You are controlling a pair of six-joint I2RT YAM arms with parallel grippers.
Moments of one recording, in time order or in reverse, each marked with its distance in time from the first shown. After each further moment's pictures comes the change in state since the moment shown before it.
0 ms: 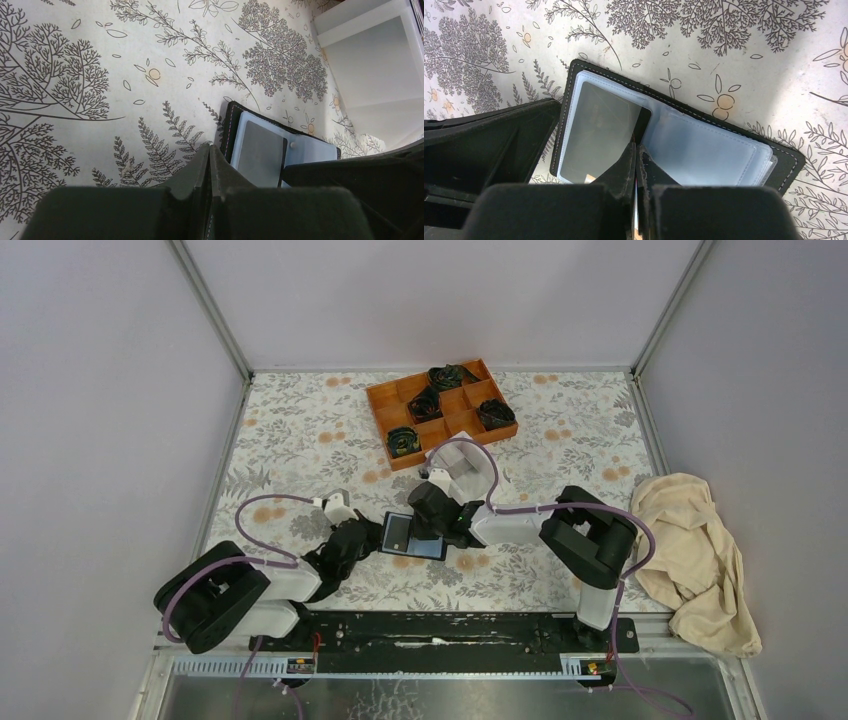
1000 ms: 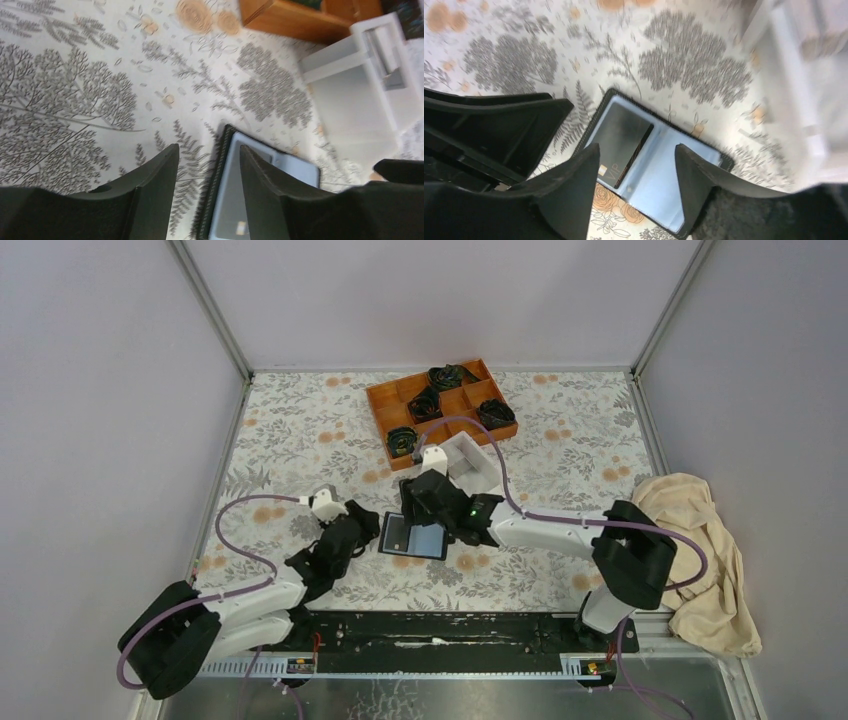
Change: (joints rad) left arm -0.013 -0.278 0.043 -0.314 -0.134 -0.016; right arm 0.039 -0.179 0.050 -0.114 0.131 -0.261
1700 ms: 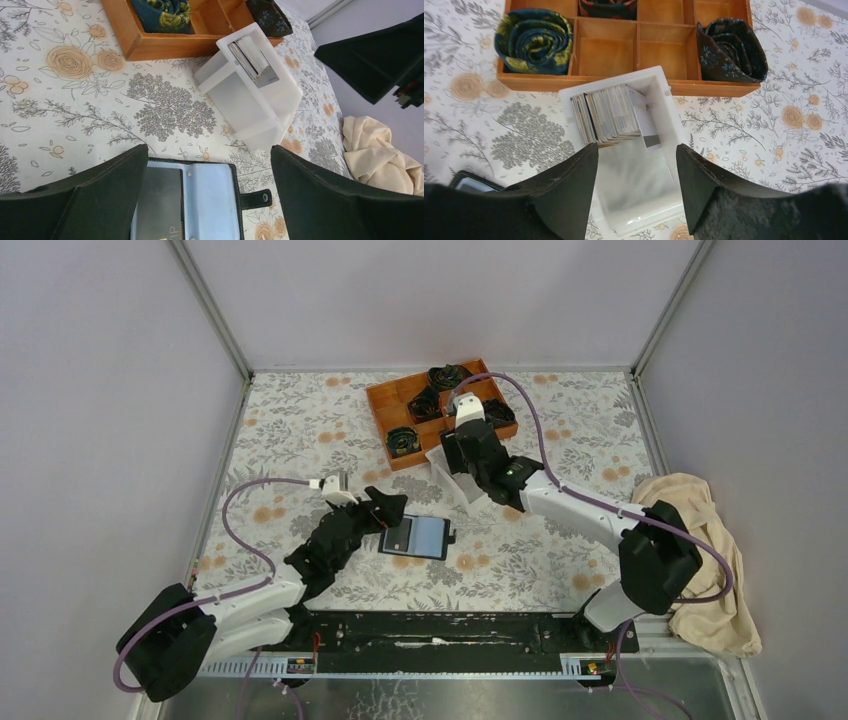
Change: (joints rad) left arm 0.000 -0.043 0.040 0.244 0.195 0.148; right arm -0.267 -0.119 0.070 -0.008 0.137 -0.487
